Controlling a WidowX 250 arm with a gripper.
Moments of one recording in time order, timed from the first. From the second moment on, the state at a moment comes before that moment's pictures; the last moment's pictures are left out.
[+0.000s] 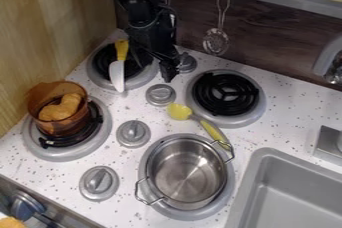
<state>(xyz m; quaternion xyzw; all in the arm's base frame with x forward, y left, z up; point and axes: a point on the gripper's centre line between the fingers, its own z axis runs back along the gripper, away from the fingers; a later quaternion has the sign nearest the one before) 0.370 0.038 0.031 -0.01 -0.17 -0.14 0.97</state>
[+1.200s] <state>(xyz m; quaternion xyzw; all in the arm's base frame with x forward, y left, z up) 0.263 0.080 0.050 -0.01 -0.03 -0.29 0.96</state>
